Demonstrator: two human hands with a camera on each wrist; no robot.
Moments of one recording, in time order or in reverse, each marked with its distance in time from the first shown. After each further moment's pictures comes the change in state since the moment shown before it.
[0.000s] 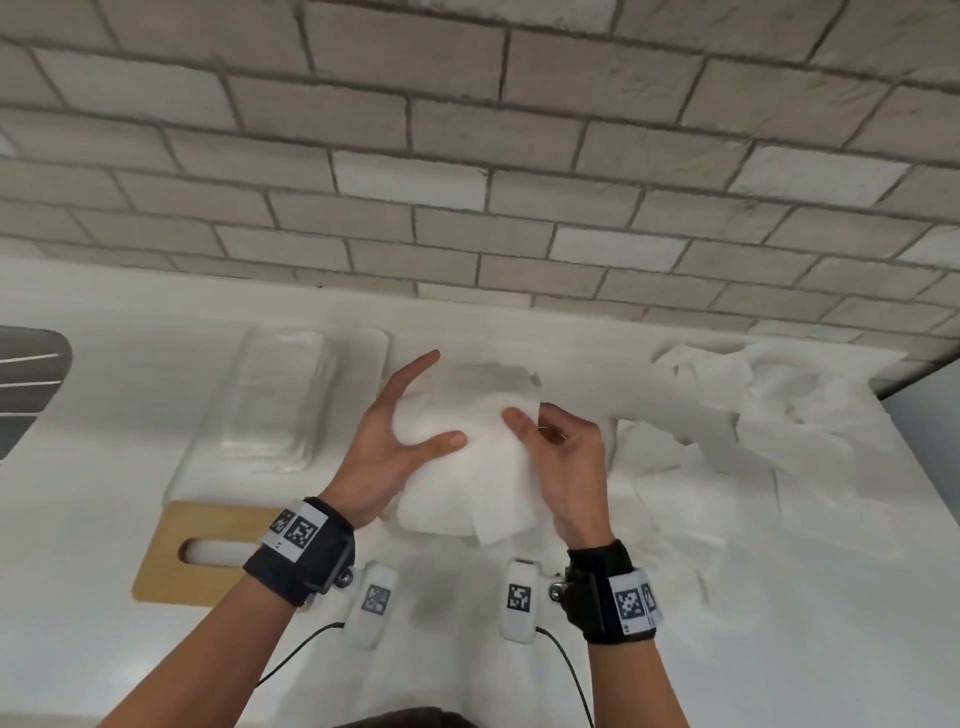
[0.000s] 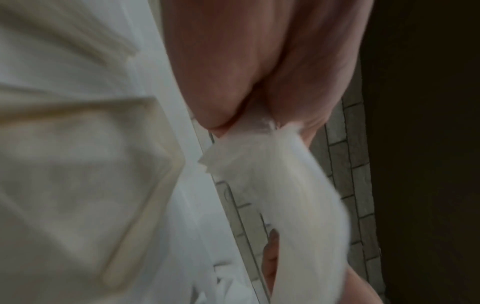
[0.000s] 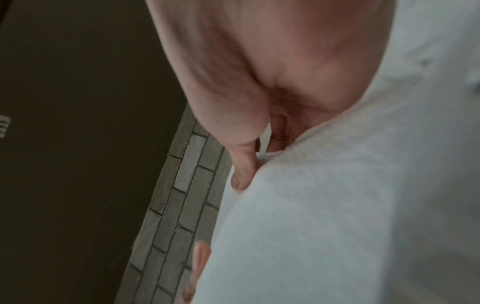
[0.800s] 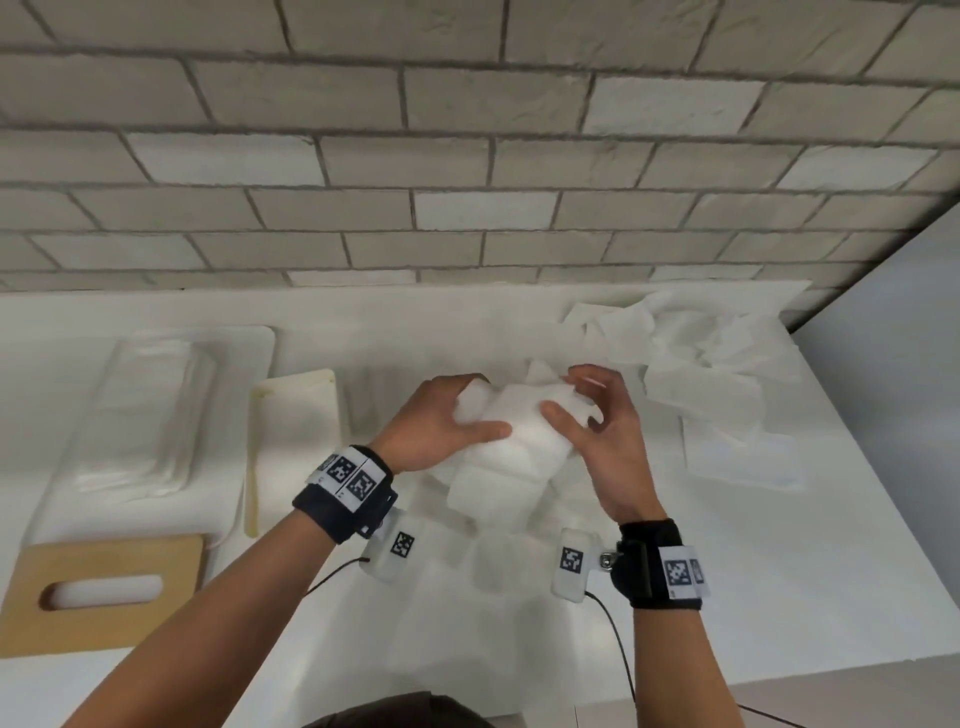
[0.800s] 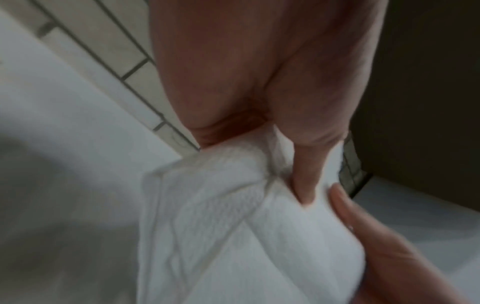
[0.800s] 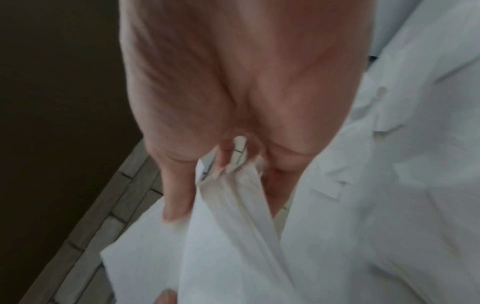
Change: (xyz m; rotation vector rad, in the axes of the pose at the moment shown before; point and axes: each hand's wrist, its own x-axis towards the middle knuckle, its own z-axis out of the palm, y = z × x) left_hand 0.086 -0.031 0.174 0.568 -0.360 -0.006; right_hand 0.026 0.030 -0.198 0.101 0.074 0.024
